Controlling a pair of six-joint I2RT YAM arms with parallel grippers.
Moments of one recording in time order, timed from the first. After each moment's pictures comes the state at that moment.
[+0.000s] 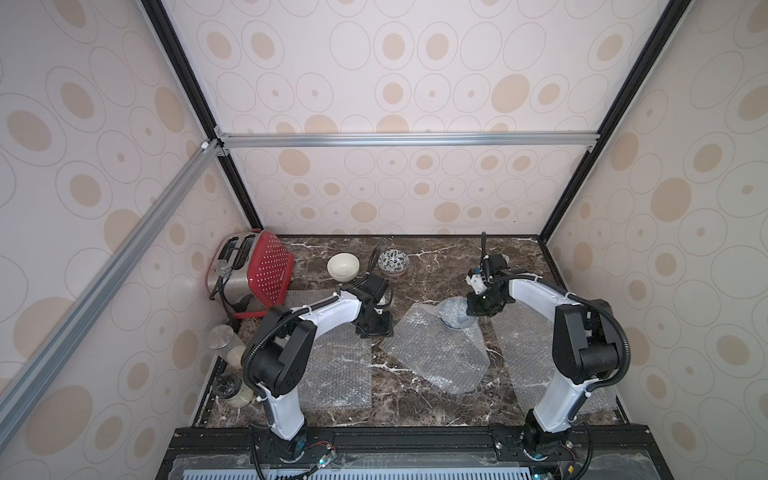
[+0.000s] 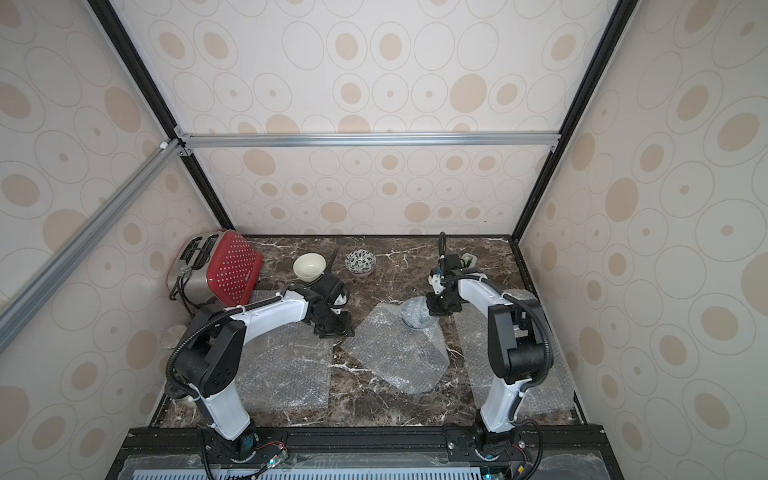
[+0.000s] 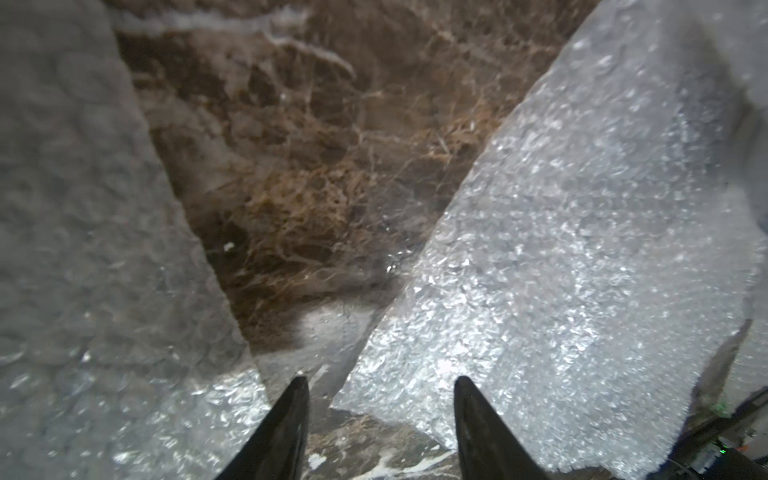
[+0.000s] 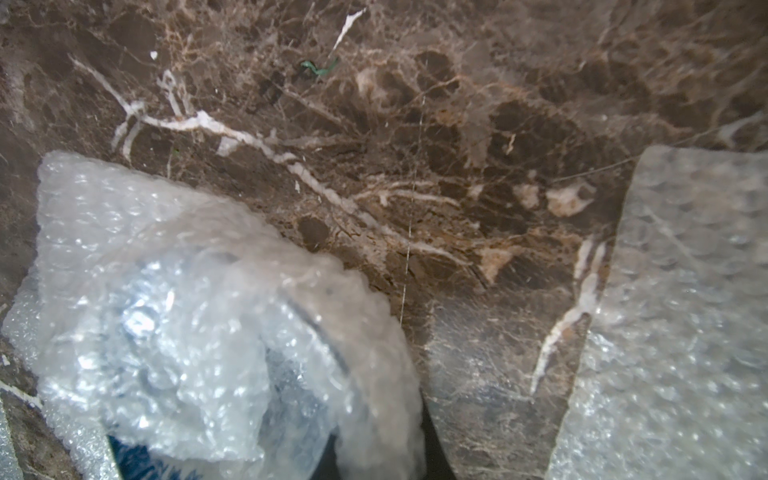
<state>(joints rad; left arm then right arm) -0.56 1.79 1.15 -0.68 0.22 -0.49 0.18 1.80 1.23 -0.74 -0.22 0.04</state>
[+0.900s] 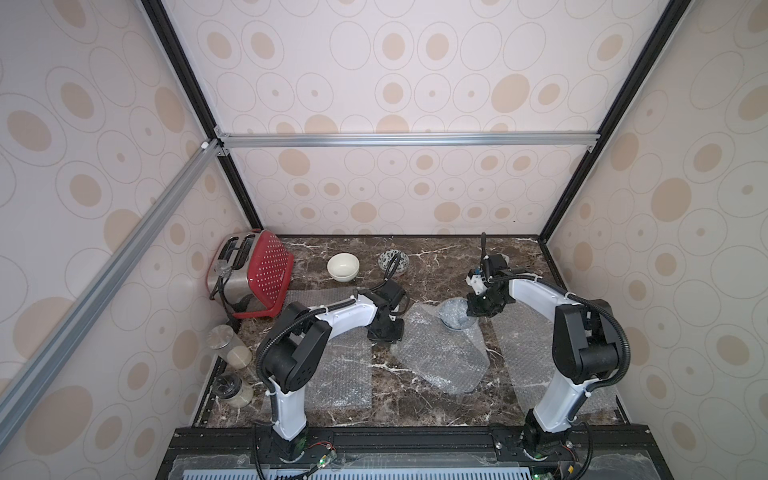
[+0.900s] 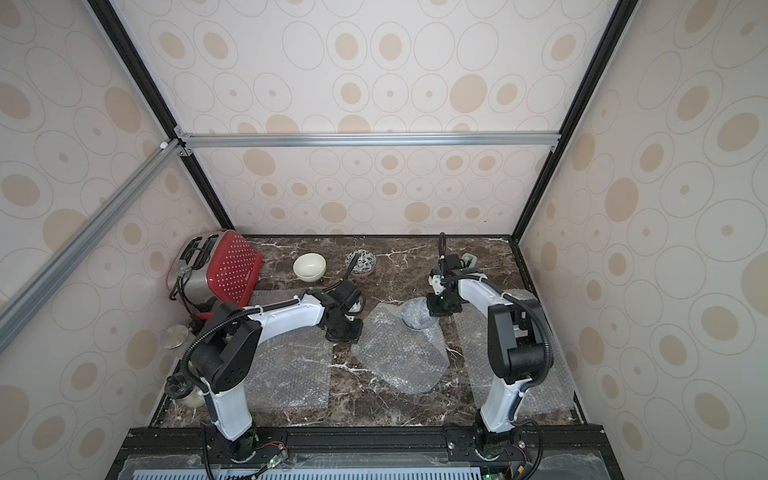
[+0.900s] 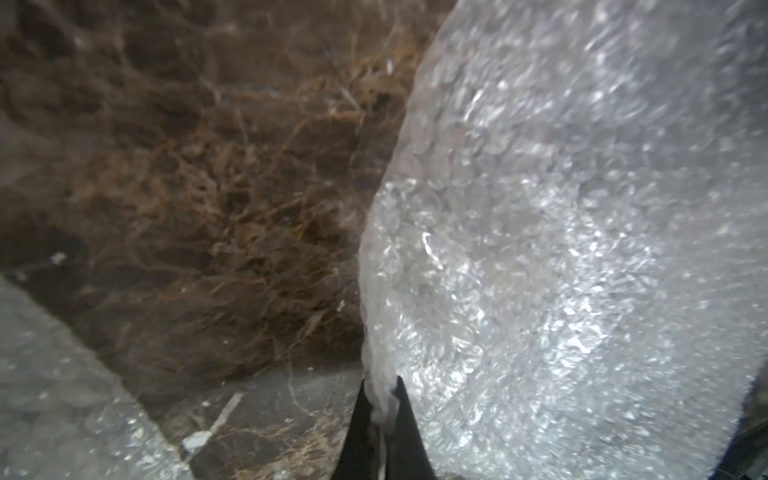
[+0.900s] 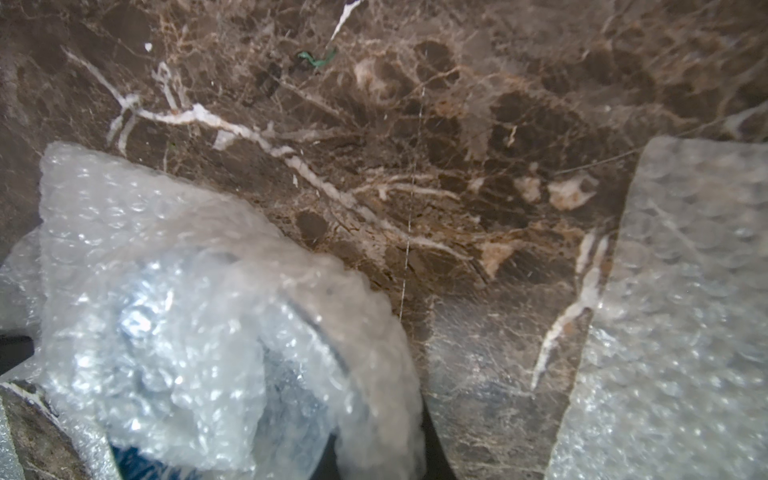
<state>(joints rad) -0.66 1.85 1.22 -0.67 0.20 -0.51 0.18 1.80 1.23 -0.75 -0.22 0.04</state>
